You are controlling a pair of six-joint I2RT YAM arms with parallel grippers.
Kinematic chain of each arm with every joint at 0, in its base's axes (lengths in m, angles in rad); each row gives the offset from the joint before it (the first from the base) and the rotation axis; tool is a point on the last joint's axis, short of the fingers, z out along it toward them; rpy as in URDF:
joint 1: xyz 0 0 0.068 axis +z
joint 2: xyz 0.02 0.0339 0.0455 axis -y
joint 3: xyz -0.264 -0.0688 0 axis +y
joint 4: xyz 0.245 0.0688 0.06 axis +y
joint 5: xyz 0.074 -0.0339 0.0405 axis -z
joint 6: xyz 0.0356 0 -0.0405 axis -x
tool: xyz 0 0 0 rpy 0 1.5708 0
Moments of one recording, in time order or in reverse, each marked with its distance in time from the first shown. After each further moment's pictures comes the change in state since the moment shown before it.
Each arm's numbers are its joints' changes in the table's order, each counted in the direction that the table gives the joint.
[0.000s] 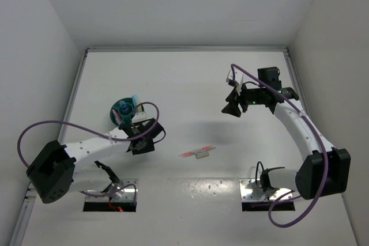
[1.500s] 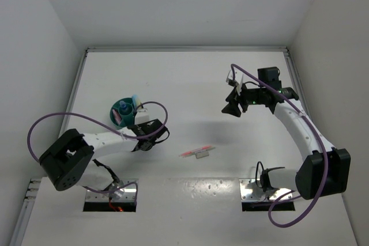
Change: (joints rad) left arm 0.008 -0.159 0.064 -0.277 -0.230 -0.026; right arm 0.000 0.000 0.000 0.000 0.000 0.000
